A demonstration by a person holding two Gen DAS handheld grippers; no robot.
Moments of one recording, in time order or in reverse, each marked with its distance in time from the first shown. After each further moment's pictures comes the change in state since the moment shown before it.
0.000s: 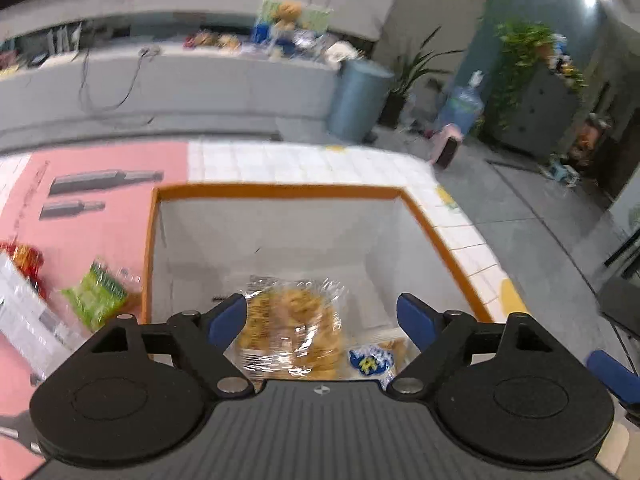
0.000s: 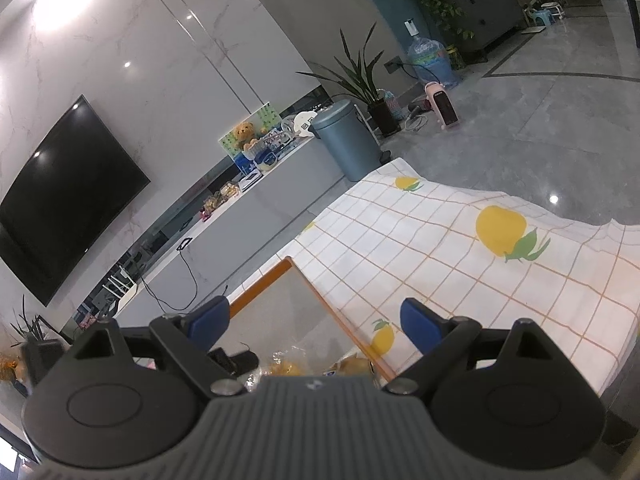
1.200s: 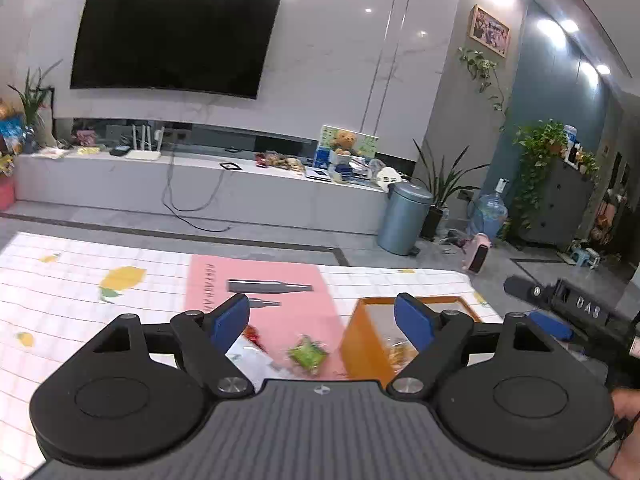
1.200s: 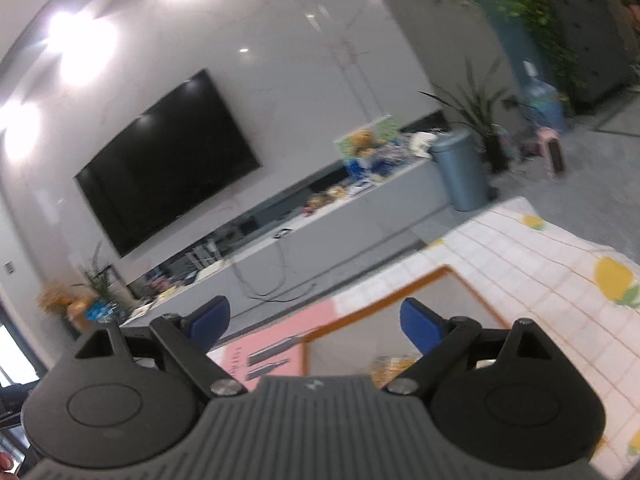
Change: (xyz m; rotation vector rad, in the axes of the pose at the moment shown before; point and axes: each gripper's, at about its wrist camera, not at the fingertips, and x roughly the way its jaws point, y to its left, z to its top) left arm -0.240 0.104 -0.011 -0.024 -0.332 0.141; right arm -0.034 0.107 -0.038 -0.252 -0.039 0.306
